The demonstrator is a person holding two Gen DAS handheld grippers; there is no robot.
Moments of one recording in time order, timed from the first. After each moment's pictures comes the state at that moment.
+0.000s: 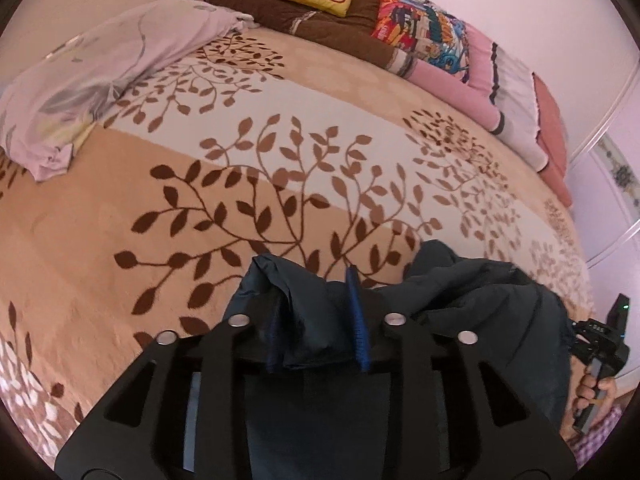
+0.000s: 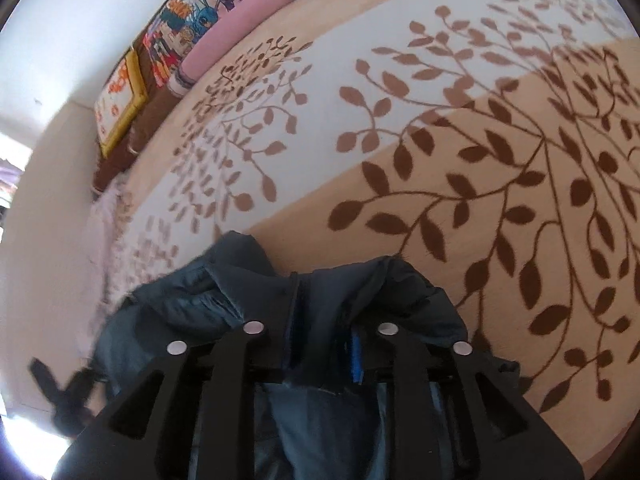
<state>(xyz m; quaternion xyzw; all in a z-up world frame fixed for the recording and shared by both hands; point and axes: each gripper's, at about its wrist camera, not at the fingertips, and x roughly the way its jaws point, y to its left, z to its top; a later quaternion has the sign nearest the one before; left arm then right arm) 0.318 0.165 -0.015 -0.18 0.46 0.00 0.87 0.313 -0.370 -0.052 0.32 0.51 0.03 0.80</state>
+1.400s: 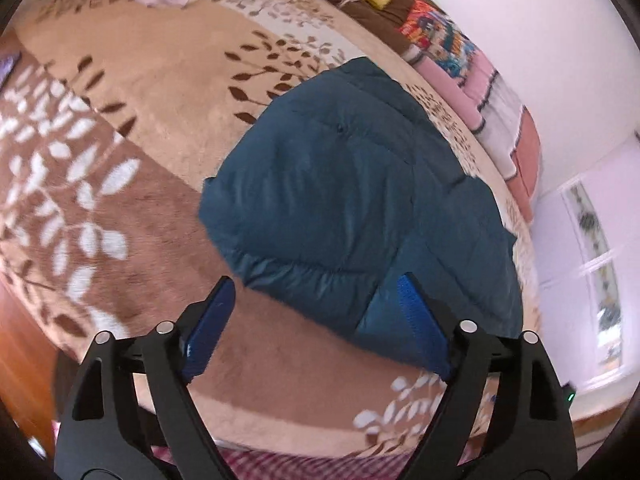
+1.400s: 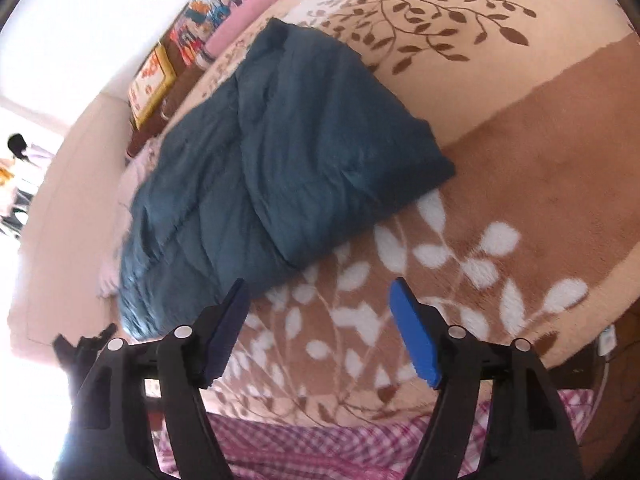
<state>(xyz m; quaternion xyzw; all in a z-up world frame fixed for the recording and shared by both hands) 0.083 0.171 -0.064 -0.33 0.46 0.01 0.82 0.024 -0.362 -0.063 0.35 0.49 0.05 0.80</state>
